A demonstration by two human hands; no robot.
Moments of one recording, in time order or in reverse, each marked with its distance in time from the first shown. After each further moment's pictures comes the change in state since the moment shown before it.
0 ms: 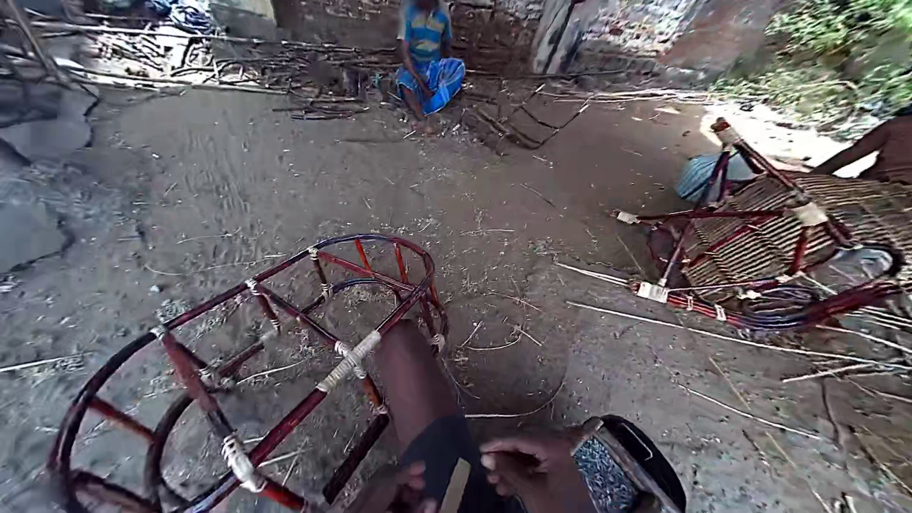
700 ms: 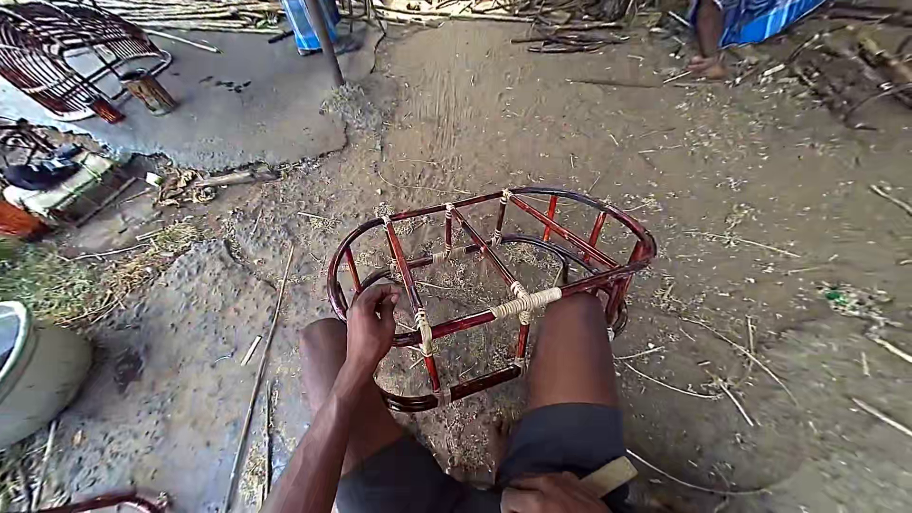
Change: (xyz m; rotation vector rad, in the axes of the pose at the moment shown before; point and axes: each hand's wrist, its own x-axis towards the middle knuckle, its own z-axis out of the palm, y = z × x) left_hand -0.007 -0.071 -0.161 0.476 0.801 -0.285; right_hand 0.010 0.008 0.079 -0.808 -1.447 -0.348
